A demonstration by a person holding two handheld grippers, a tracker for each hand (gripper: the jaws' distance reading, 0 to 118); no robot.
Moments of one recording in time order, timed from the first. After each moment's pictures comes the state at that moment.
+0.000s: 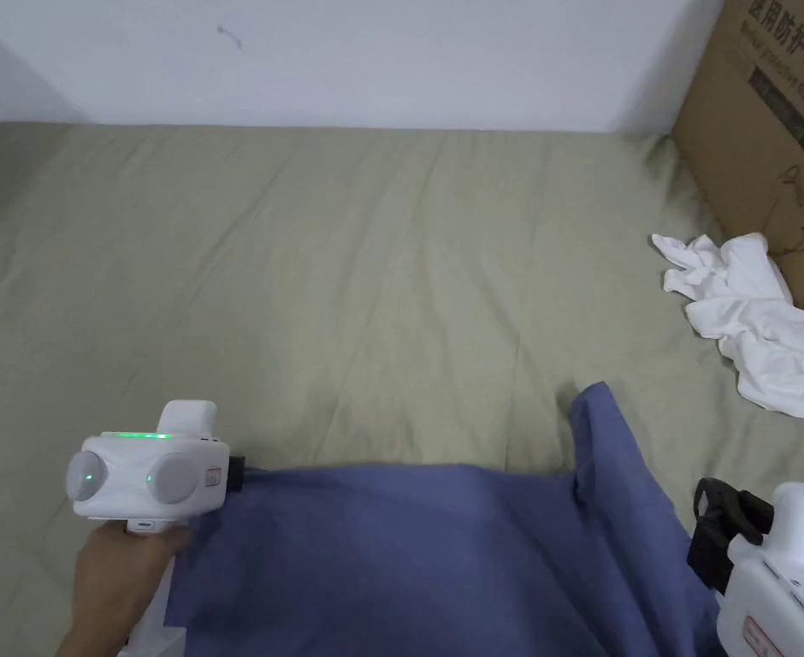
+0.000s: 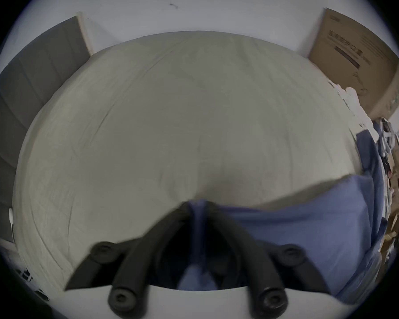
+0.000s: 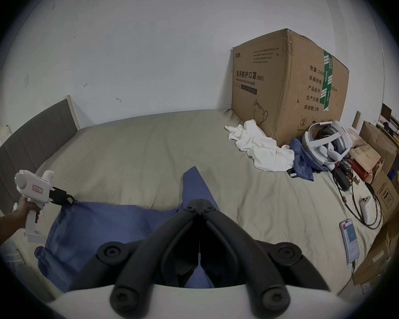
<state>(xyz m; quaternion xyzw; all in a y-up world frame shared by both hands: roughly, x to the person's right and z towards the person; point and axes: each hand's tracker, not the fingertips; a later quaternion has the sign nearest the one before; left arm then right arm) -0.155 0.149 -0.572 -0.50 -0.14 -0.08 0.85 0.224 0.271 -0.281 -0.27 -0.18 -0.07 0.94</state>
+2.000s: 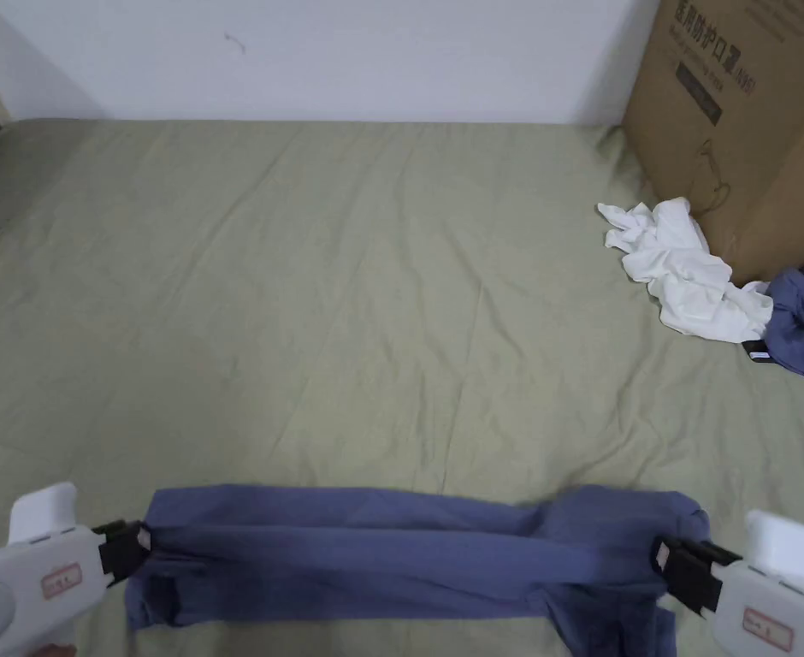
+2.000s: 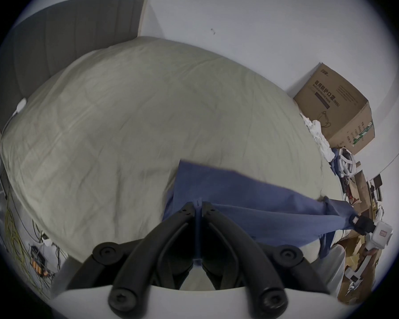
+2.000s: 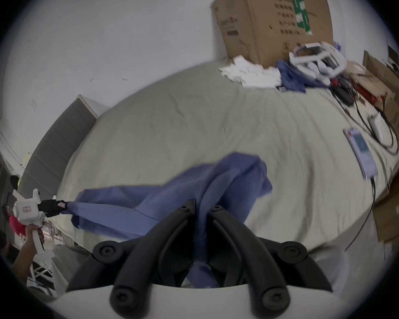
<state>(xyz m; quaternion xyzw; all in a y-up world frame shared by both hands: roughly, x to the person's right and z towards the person) -0.289 0.205 -0.305 -0.47 -0.12 0.11 0.87 0.244 0.222 -0.102 -0.38 -0.11 -0.23 0.89</state>
